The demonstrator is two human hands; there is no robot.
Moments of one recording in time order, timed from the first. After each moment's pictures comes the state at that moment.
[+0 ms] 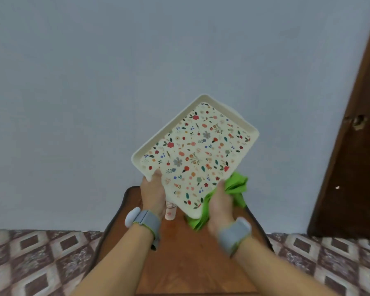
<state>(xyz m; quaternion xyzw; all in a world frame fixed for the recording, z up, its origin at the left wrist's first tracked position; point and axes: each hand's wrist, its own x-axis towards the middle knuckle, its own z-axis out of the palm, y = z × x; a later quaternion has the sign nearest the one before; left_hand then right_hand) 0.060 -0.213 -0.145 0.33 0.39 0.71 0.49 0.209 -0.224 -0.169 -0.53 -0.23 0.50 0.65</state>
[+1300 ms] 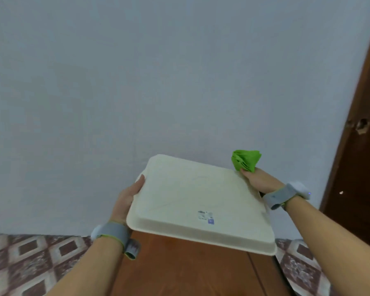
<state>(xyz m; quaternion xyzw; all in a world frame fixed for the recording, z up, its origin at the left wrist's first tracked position) -0.011 -0.198 -0.164 0.33 0.28 0.57 0.70 0.367 -0.143 -0.118 -0.65 -0.67 0.23 0.29</state>
